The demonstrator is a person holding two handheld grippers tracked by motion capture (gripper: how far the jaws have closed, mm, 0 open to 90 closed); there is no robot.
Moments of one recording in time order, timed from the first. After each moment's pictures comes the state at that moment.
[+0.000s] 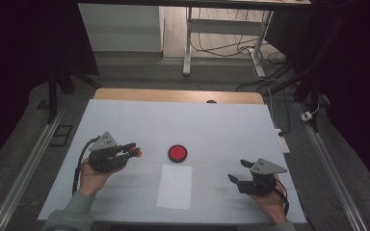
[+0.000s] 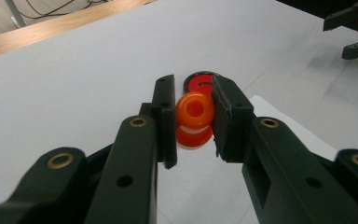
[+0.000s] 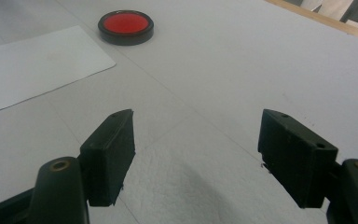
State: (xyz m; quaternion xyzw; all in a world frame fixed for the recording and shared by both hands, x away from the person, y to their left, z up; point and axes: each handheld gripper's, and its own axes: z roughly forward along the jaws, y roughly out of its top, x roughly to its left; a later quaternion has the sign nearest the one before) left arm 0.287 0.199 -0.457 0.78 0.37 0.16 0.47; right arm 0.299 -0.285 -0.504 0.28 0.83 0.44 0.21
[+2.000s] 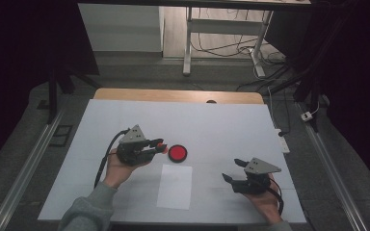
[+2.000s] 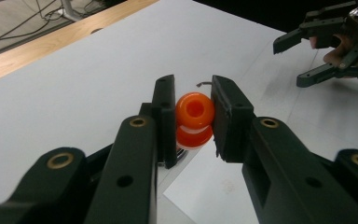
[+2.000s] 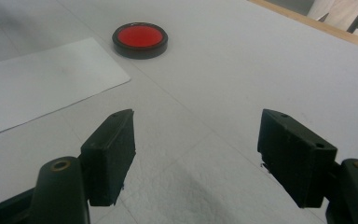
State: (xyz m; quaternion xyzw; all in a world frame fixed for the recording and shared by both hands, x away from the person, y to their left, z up) left arm 0.312 0.132 -0.441 0.81 0.30 0.13 0.50; right arm 0.299 -0.267 -0.501 0.27 0.82 0.45 0.21
